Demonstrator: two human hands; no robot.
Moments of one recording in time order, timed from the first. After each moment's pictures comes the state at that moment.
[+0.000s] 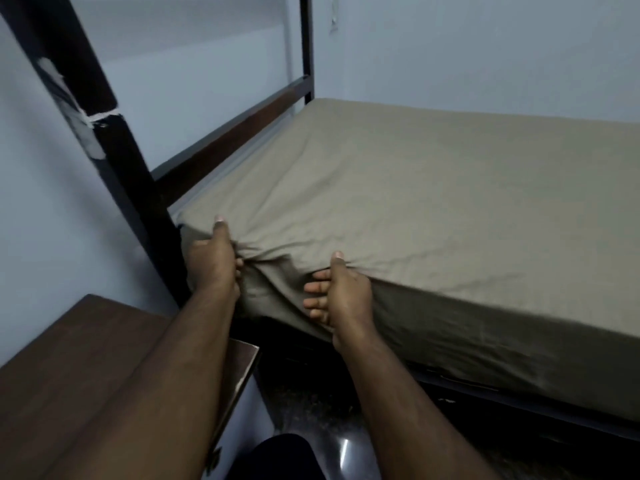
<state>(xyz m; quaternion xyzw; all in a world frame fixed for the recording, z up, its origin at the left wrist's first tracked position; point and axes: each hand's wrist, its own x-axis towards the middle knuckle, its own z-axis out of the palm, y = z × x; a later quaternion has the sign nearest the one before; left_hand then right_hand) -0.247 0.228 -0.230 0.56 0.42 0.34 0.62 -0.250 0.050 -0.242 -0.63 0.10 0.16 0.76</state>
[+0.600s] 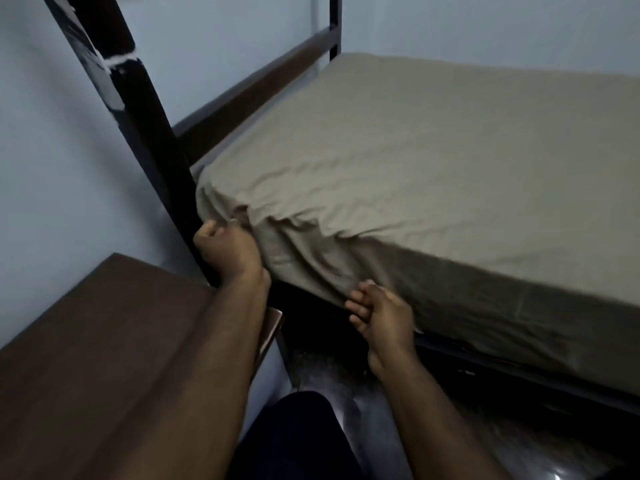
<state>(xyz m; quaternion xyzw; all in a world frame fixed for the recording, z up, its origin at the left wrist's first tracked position) -0.253 0.236 -0.281 0.47 0.45 0.45 0.61 -0.283 0.019 -0.309 -0.56 0.18 0.17 0.79</state>
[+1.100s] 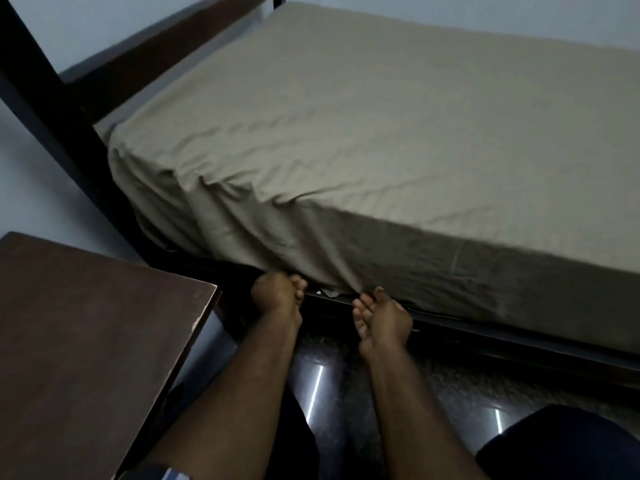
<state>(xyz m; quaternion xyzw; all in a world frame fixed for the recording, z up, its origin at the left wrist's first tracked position) -0.267 0.078 -0.365 0.39 0.52 0.14 0.75 -0.276 -0.059 -0.369 -0.45 0.39 0.08 0.80</state>
